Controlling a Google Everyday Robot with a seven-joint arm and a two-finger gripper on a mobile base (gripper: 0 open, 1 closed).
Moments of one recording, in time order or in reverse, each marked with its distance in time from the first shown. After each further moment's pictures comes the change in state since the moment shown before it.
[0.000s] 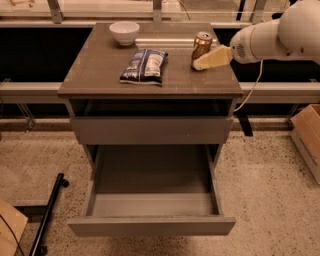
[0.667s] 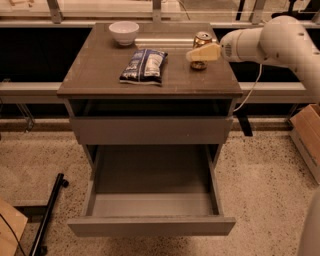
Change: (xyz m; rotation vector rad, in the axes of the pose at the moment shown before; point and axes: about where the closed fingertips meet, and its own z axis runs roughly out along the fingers) arm -0.003 -0.035 0.070 -0.010 -0.117 0.125
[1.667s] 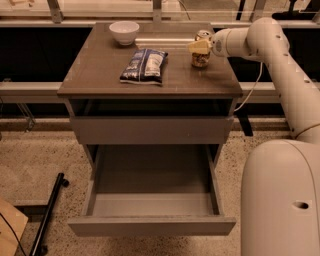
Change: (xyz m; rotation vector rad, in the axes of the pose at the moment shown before) arm -0.004 -0.035 0.077 -0.062 -0.050 0.041
